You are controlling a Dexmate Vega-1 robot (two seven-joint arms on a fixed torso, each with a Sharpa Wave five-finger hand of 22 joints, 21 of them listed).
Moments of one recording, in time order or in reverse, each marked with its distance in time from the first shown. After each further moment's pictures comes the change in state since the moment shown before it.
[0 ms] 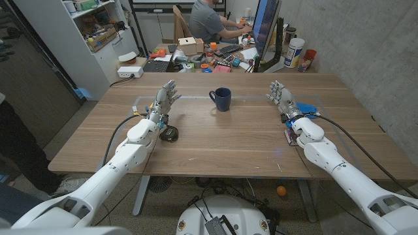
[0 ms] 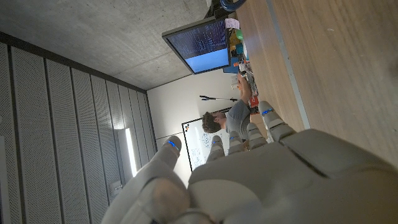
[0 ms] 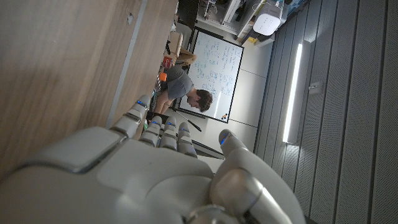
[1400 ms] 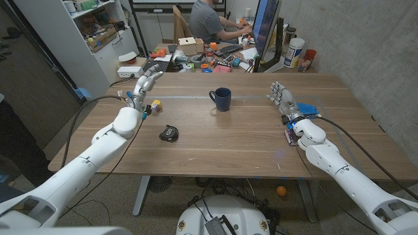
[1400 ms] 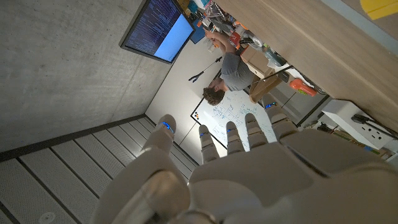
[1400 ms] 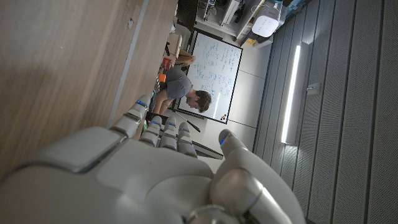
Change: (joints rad) left arm 0.024 0.255 -0.031 -0.245 0.461 0.193 0.339; left_hand 0.206 -0.018 0.054 -0.245 0.005 0.186 -0.132 0.046 0.014 0.110 -0.052 0.042 0.014 0.100 -0.020 0.012 0.000 0.064 0.075 -0.034 0.002; right arm -0.036 -0.019 0.006 -0.052 0.003 -0.004 -0.014; right_hand 0.000 0.000 0.000 0.000 0.000 0.000 0.000 0.000 0.000 0.000 0.000 0.000 0.000 0.000 0.000 0.000 0.005 0.000 0.000 0.000 0.000
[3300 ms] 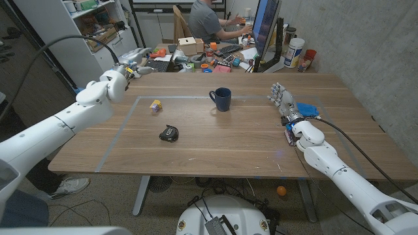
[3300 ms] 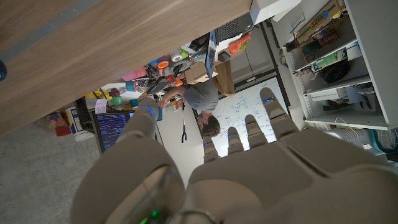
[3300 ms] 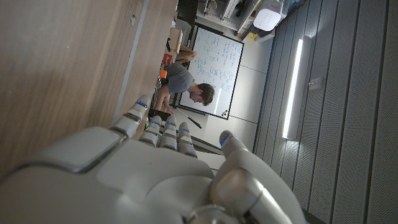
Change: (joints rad) left arm -0.274 0.258 0.229 -0.232 0.701 0.604 -0.315; left_hand 0.228 -0.182 -0.064 -0.025 0.015 -0.185 -0.002 -0.027 0.009 -0.082 -0.002 -0.020 0.017 -0.015 -0.008 -0.006 0.005 0.098 0.008 -0.037 0.000; right arm 0.004 0.024 0.001 0.032 -0.003 0.024 -0.009; right_hand -0.010 -0.009 -0.004 0.004 0.000 0.004 -0.004 0.000 0.000 0.005 0.005 0.004 0.000 0.002 0.009 0.000 0.000 0.000 0.000 0.000 0.000
